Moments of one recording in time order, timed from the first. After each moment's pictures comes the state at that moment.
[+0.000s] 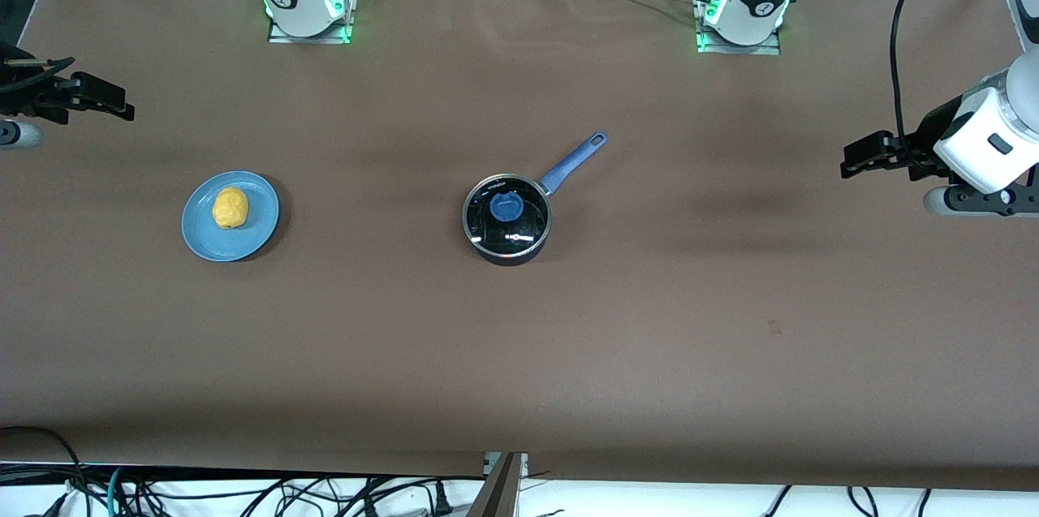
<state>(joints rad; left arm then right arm) 0.01 0.20 -0.07 -1.40 -0.04 1.49 -0.08 -0.07 0.00 -0.03 -1.68 0.01 1.51 -0.16</state>
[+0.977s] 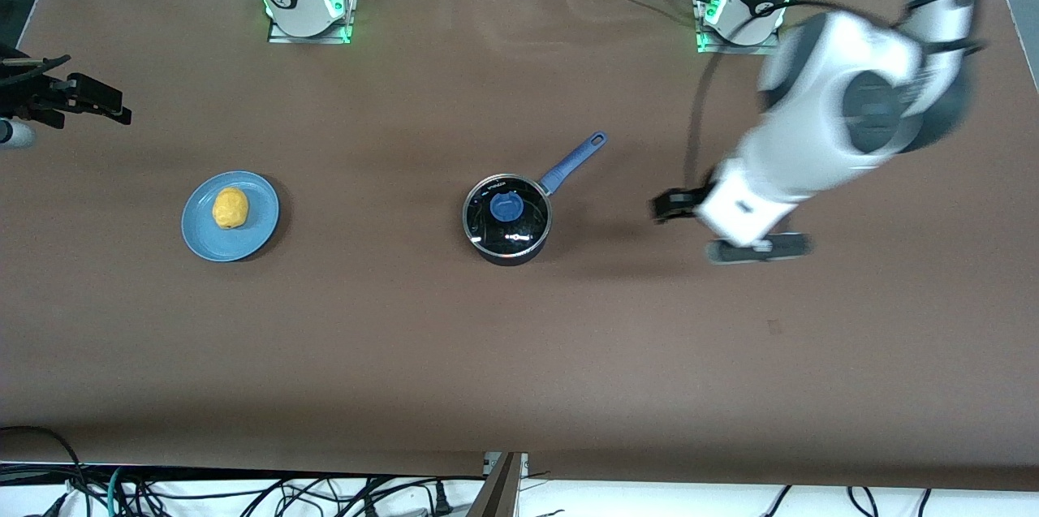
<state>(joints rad) -0.35 0.44 -0.10 -1.40 -0.11 1.84 -0.58 -0.07 0.00 -0.03 -1.67 0.01 1.54 -0.16</state>
